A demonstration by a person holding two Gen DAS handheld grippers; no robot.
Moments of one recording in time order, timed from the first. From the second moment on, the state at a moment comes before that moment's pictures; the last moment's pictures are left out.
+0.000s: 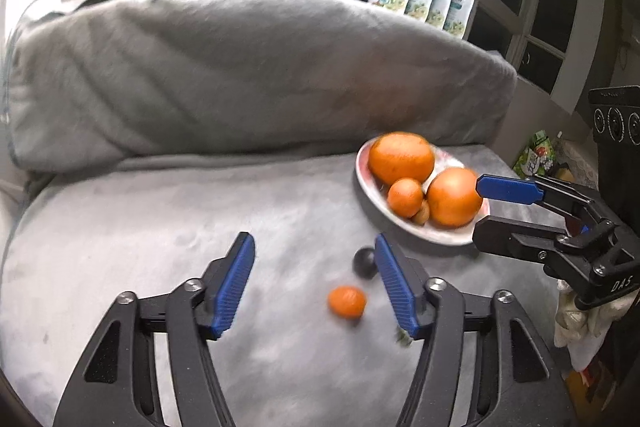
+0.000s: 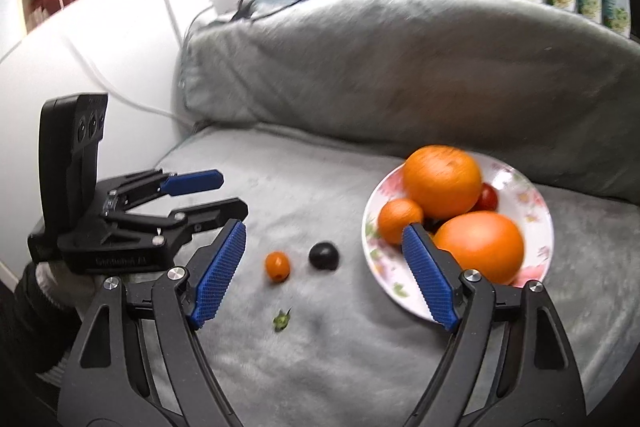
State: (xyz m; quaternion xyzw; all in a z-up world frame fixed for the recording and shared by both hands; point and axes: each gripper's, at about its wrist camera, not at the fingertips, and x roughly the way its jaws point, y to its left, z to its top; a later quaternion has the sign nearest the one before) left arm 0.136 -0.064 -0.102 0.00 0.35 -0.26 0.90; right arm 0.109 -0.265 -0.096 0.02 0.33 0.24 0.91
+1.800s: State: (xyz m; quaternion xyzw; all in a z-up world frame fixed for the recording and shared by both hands) left arm 0.136 -0.098 -0.155 0.07 0.41 -0.31 0.85; right arm 0.166 -0.214 -0.168 0.00 0.44 0.17 0.88
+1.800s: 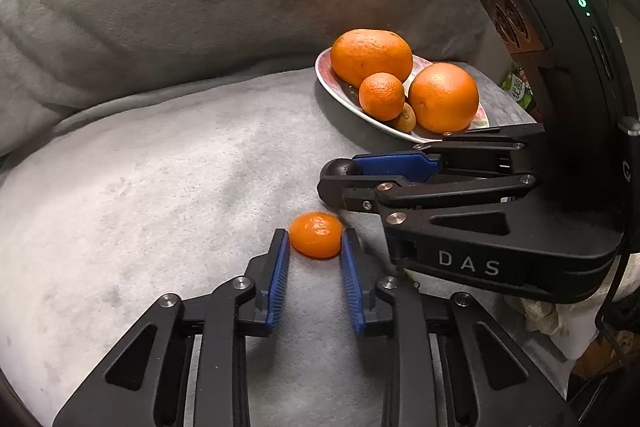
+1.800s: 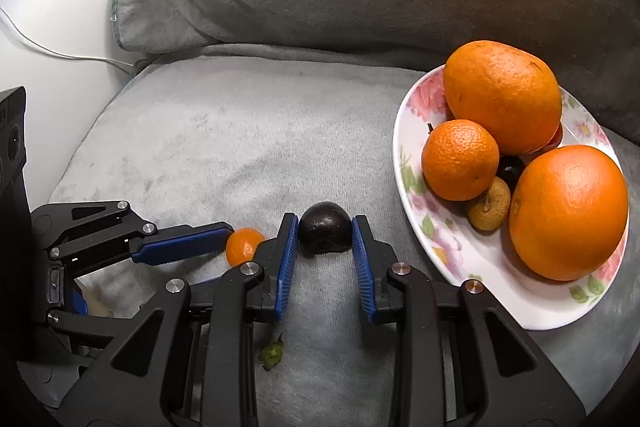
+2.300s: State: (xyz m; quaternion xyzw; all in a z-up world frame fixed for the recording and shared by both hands) left arm 0.134 -0.087 -0.150 0.06 0.41 -0.30 0.86; right arm 0.162 -0.218 -0.164 0.01 0.43 0.18 0.88
